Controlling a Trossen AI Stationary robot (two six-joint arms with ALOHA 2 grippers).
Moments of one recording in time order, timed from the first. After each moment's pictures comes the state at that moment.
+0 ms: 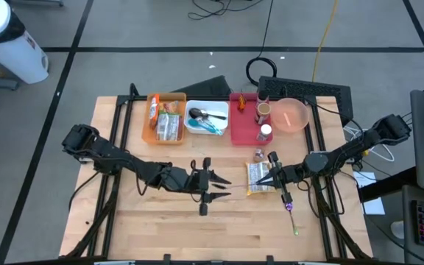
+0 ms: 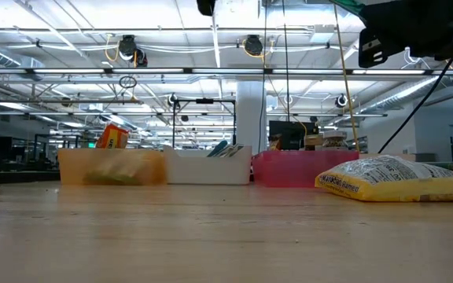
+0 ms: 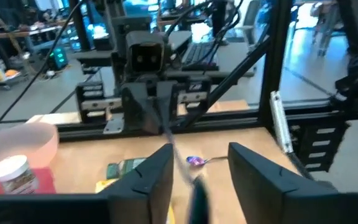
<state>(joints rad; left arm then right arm) -0.35 1.66 1.04 0.52 -0.27 0.02 0.37 1.01 0.17 0.92 0.08 -0.10</state>
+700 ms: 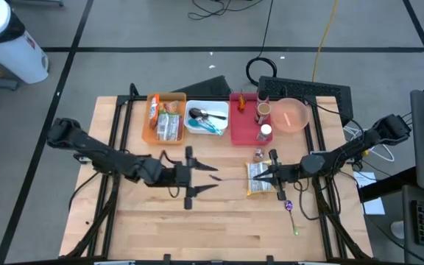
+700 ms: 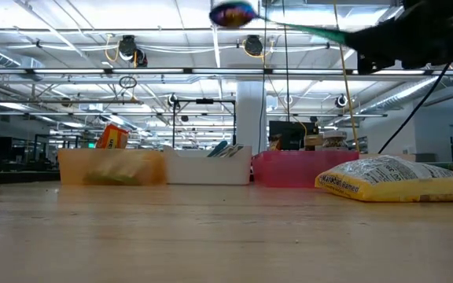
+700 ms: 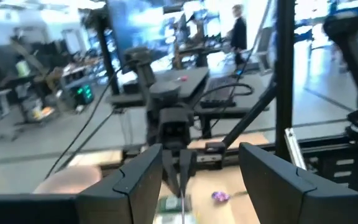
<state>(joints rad) -0.39 1.44 1.04 0.43 -0.38 0.15 0.37 1.01 0.19 0.81 0.21 -0.15</state>
